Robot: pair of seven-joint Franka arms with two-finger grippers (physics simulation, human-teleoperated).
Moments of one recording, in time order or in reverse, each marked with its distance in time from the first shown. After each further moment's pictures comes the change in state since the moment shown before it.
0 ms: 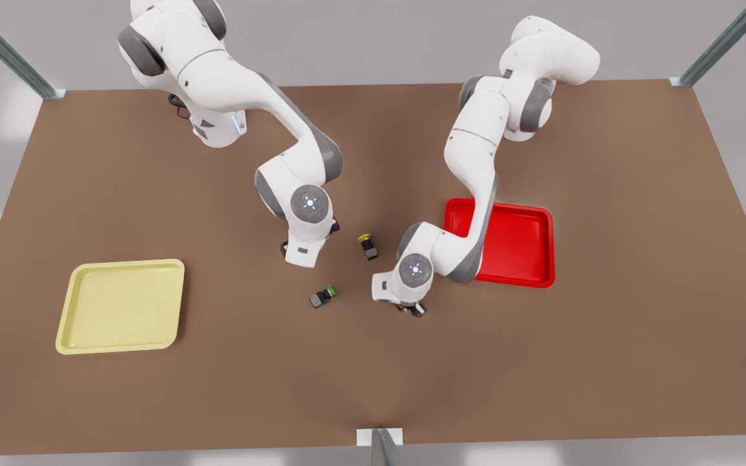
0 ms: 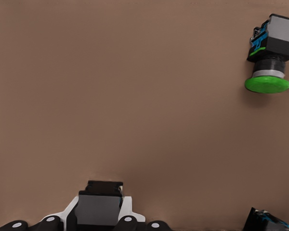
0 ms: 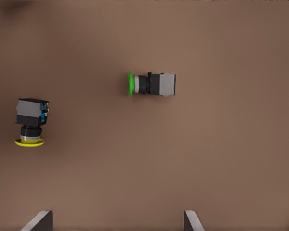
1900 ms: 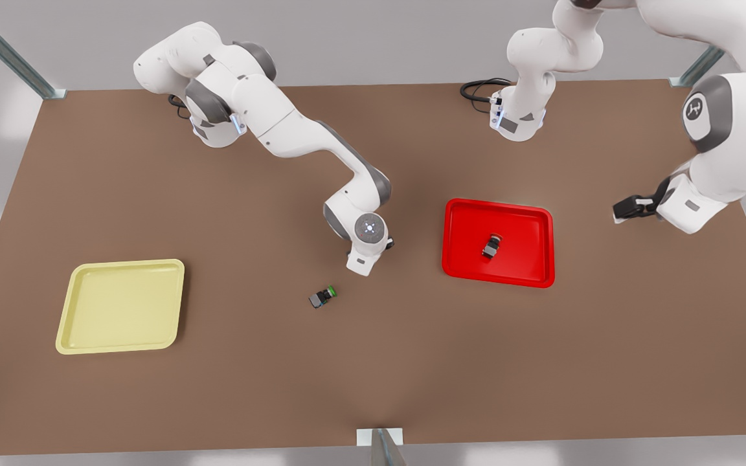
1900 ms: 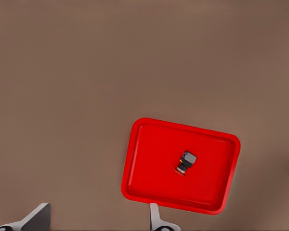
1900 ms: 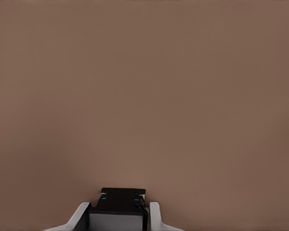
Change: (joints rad) left arm 0.699 -0.923 -0.192 -0.477 0.338 -0.464 -0.345; right arm 0.209 0.419 -0.061 0.181 0.189 0.321 0.260
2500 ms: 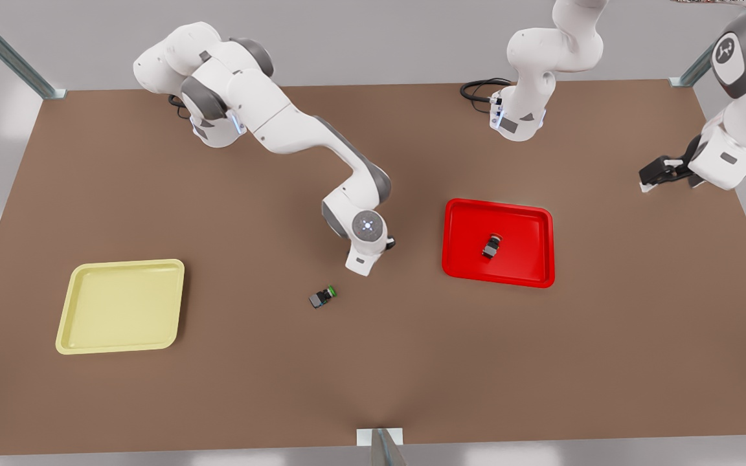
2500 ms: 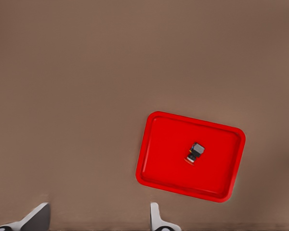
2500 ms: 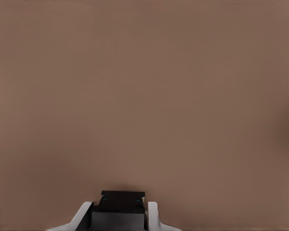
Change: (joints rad) left arm -0.007 -0.073 -0.013 0.058 0.065 -0.136 -0.013; right arm -0.011 -0.034 0.002 0.014 0.010 -0.020 0.001
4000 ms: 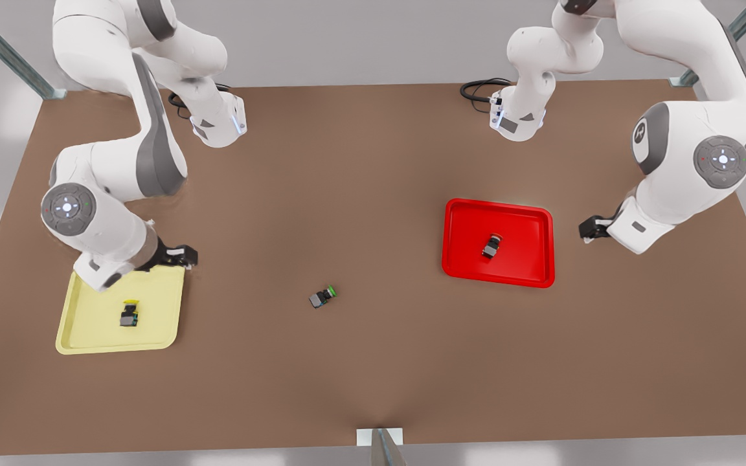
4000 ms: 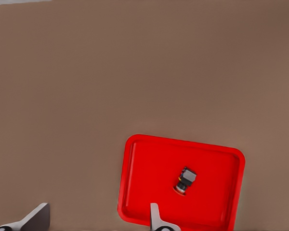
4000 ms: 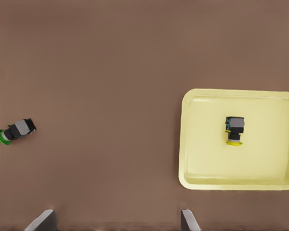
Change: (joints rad) left arm -0.103 0.139 -0.036 -0.070 0.014 0.240 -0.058; right arm -0.706 -0.641 0.109 -0.098 -0.219 -0.506 -0.250
